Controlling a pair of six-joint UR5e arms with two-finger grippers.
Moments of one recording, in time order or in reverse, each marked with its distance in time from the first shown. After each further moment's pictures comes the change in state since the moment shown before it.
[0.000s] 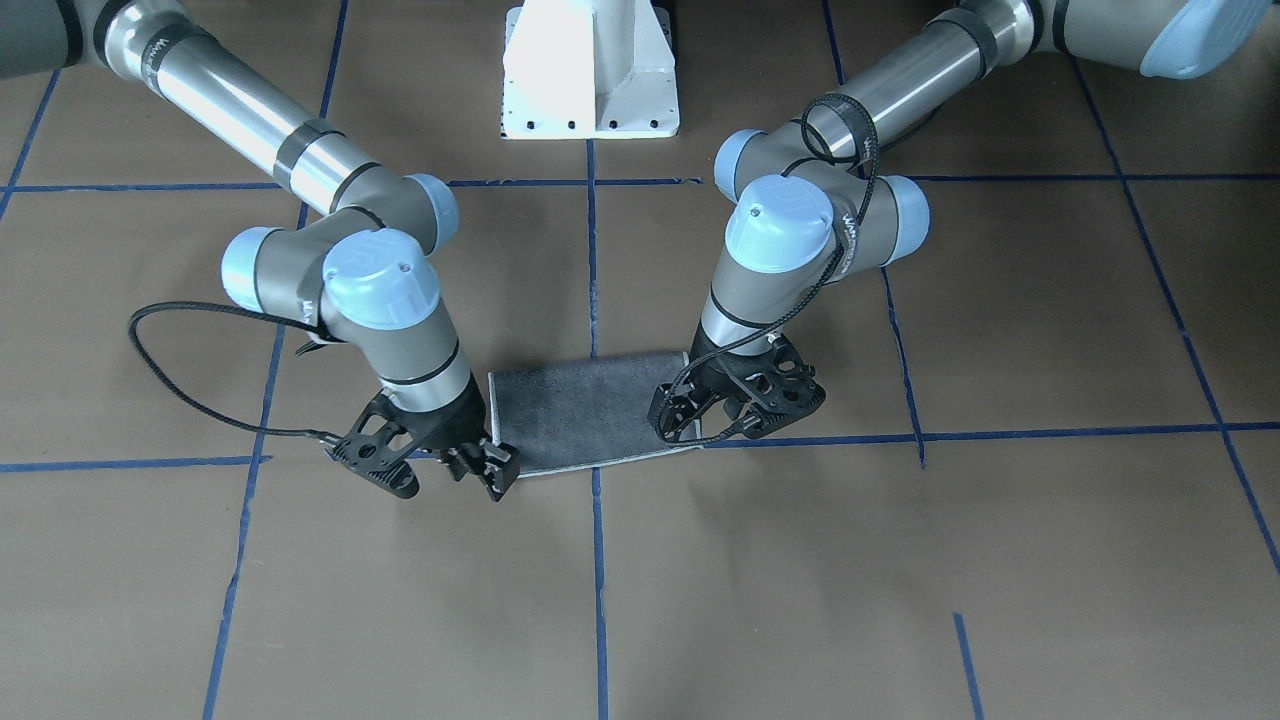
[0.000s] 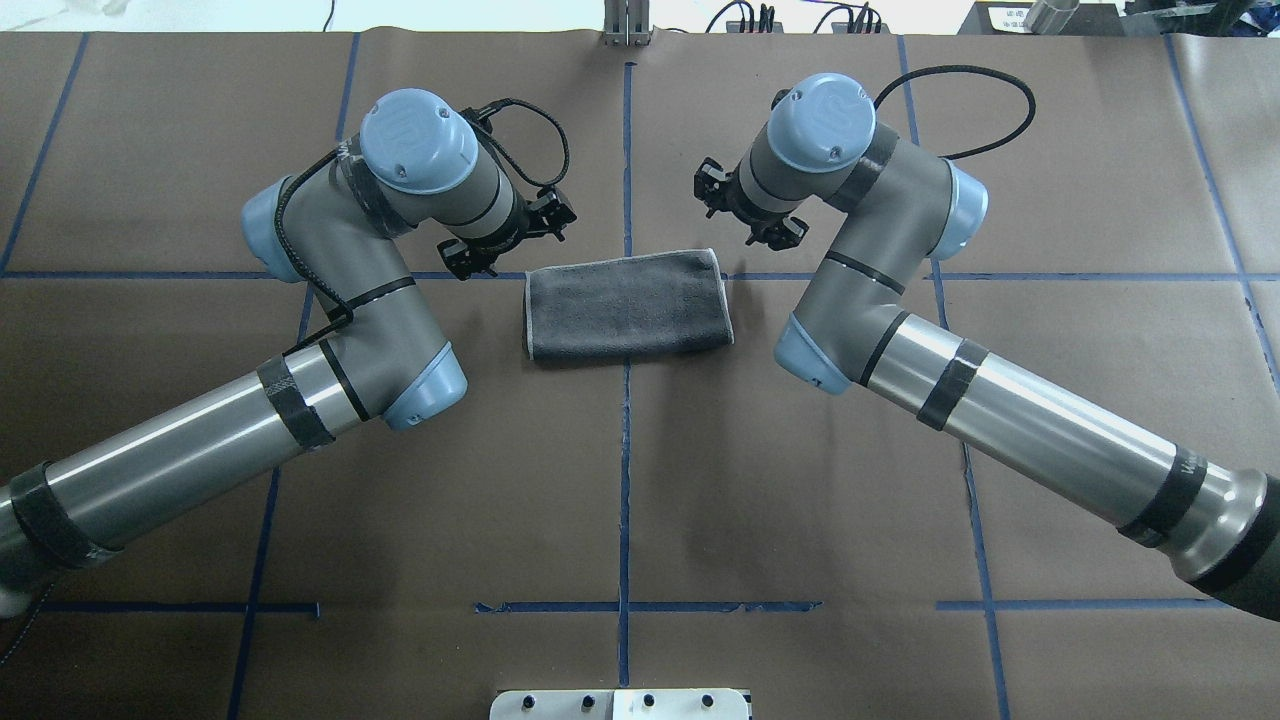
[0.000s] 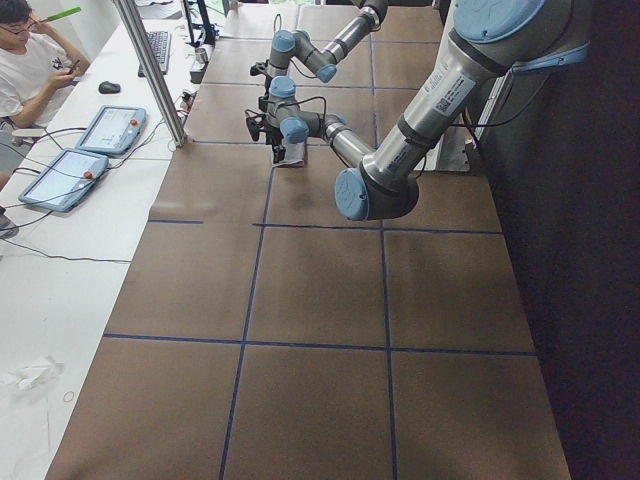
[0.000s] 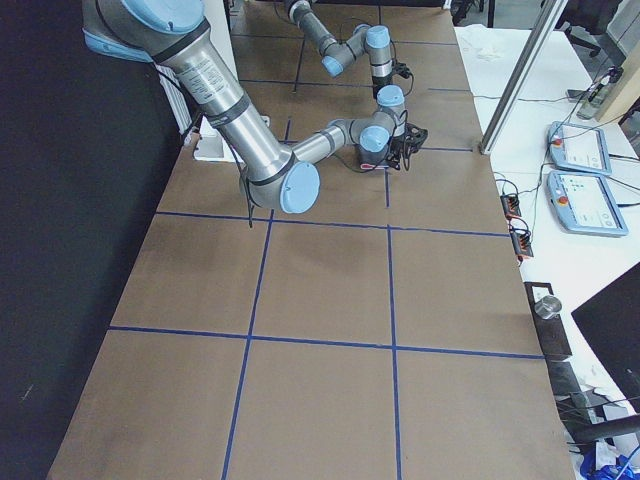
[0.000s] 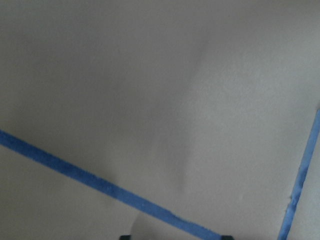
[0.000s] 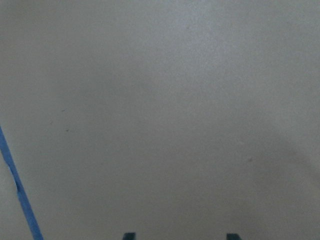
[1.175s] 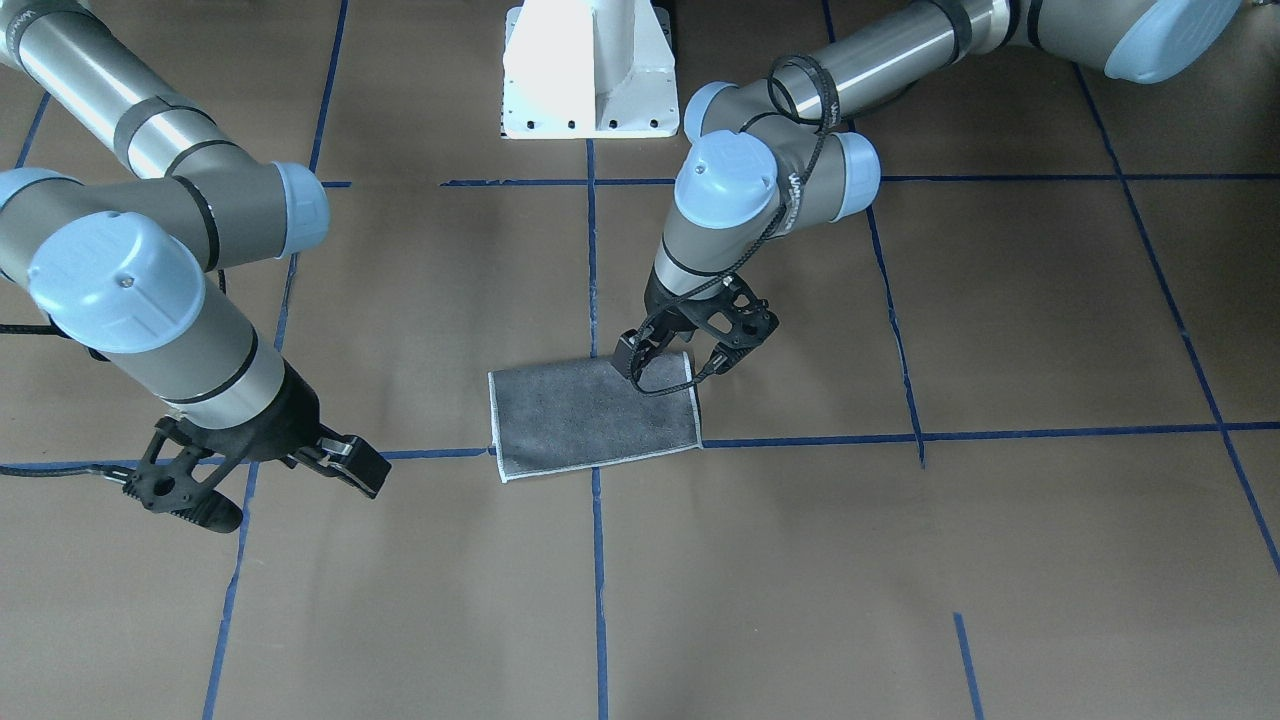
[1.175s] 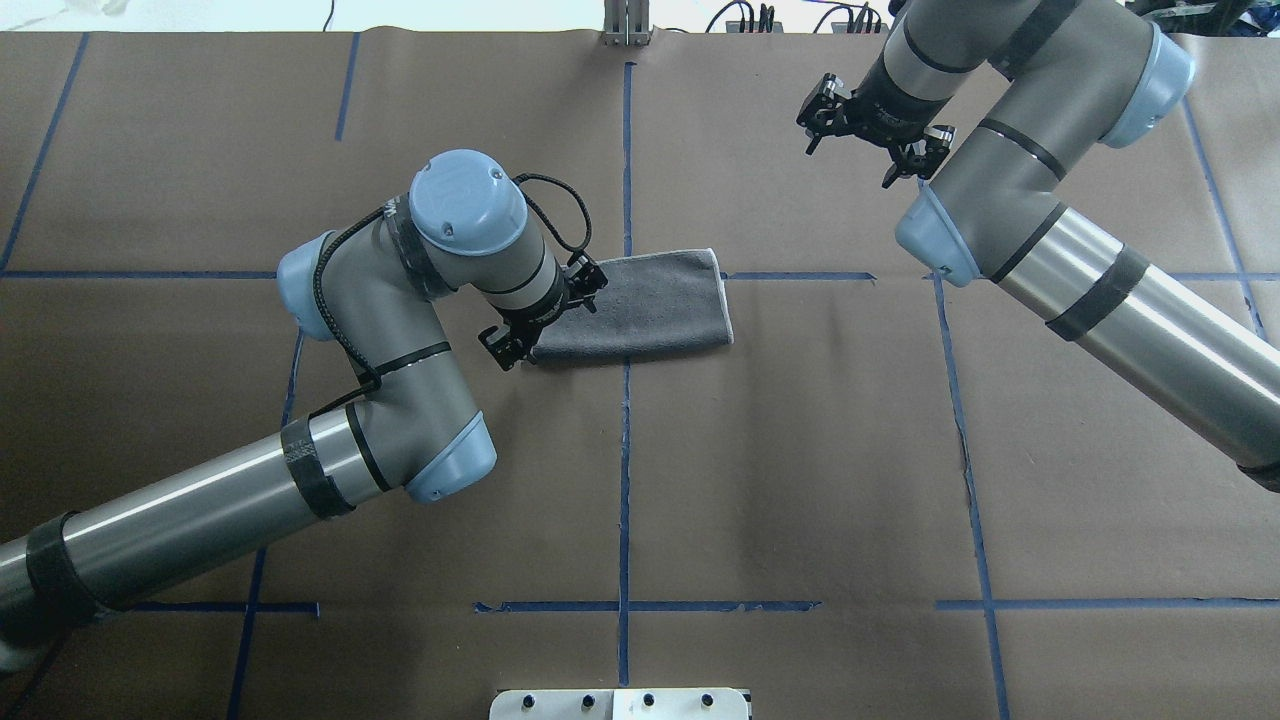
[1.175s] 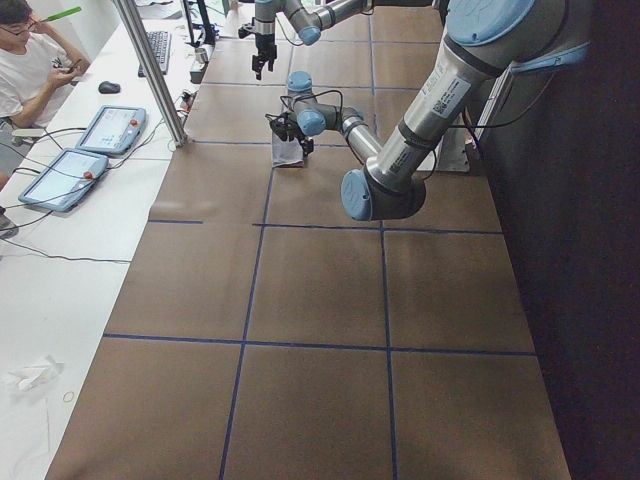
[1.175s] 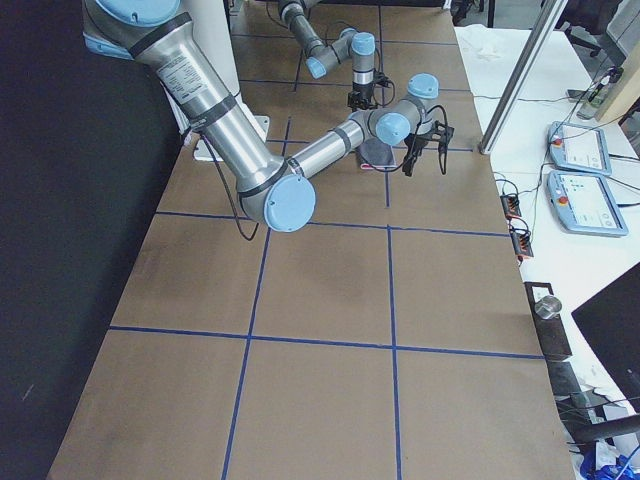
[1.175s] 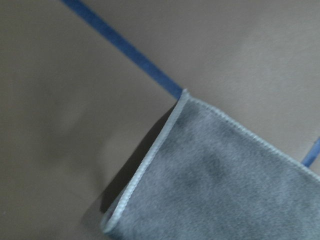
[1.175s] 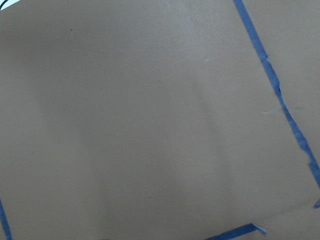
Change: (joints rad) left arm 0.117 0.011 -0.103 0.146 -0.049 -0.317; right arm 0.207 -0.107 0.229 -0.312 0.261 -0.381
